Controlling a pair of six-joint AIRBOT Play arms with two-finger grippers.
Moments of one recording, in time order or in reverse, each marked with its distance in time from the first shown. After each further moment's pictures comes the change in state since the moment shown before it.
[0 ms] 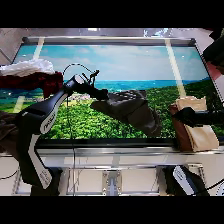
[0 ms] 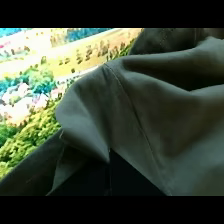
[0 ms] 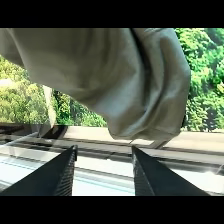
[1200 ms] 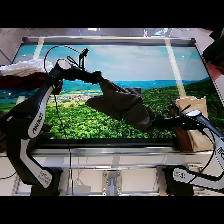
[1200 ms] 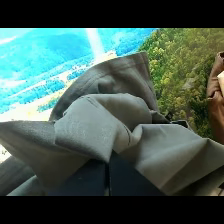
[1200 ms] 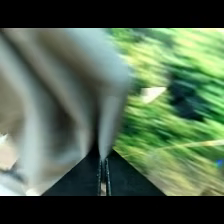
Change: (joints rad) left arm 0.082 0.130 0.109 -0.062 -0.038 0.000; right arm 0.271 -0.447 -0.227 0.188 -0.468 -0.152
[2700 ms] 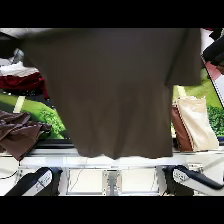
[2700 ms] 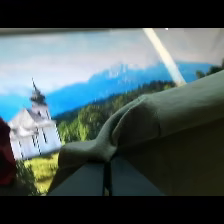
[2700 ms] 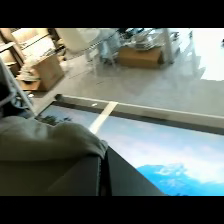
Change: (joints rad) left arm 0.378 0.779 -0.056 0.362 -0.210 -0.055; right arm 0.098 0.076 1.252 0.175 -0.009 0.029
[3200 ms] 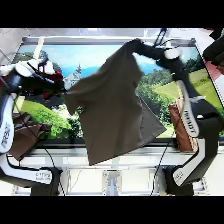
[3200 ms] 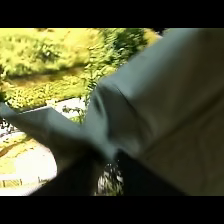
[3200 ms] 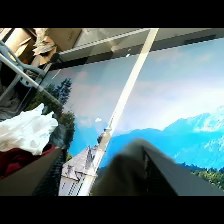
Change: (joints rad) left arm -0.035 -0.534 -0.271 0.012 0.125 -0.031; right arm 0.370 -0.620 0.004 0.127 -0.509 -0.098
